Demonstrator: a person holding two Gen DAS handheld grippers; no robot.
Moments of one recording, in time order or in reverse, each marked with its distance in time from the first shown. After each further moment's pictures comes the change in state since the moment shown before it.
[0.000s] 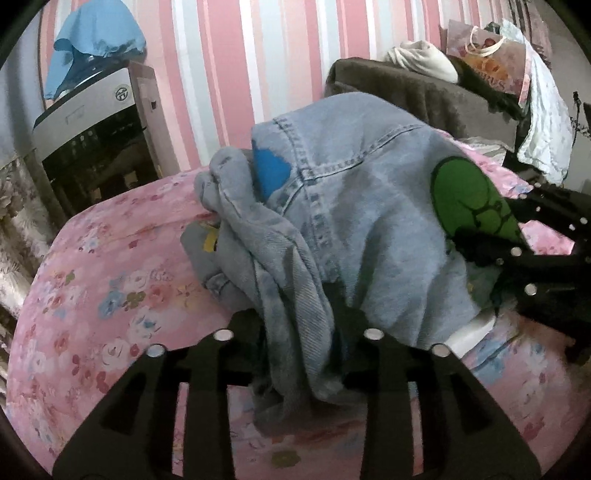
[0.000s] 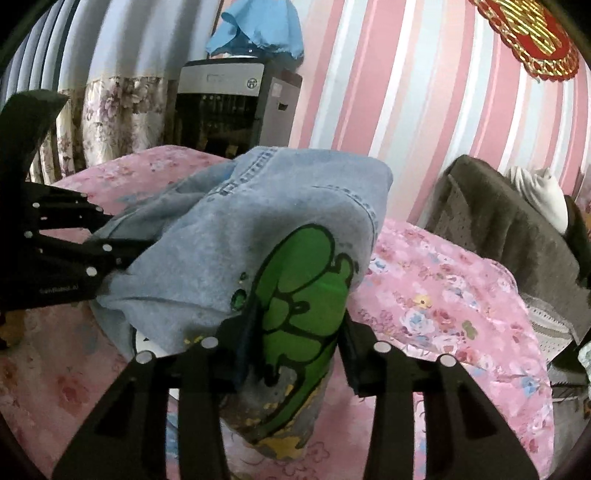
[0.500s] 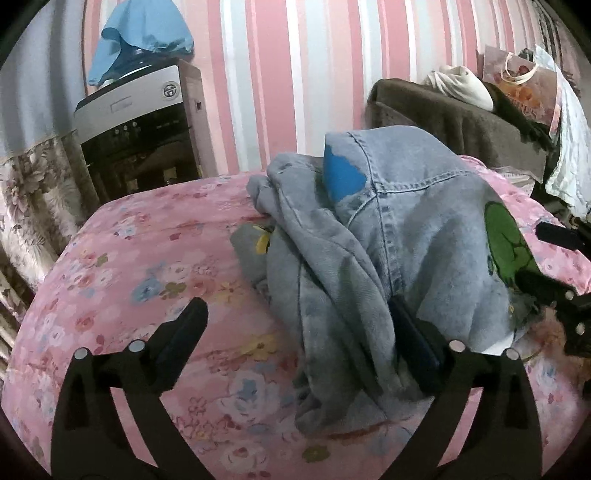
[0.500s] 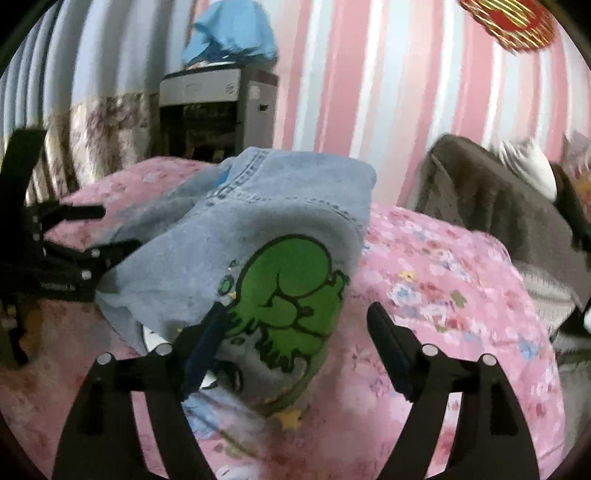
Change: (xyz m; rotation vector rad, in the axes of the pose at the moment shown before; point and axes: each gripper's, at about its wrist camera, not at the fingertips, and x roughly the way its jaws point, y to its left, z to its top) left arm -0.017 0.018 -0.006 -0.107 -0.063 0.103; right arm -0.033 -0.012 -0.012 0.152 0.009 -0.031
